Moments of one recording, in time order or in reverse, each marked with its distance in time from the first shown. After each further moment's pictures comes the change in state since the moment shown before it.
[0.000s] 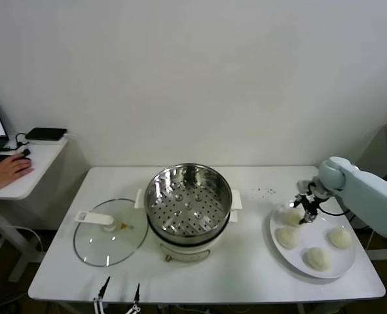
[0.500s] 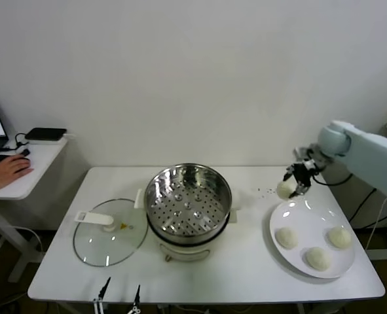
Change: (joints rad) left arm 0.010 0.012 0.002 -0.008 0.008 -0.005 0.001; right arm 0.440 0.034 -0.370 0.116 0.353 -0.042 -0.017
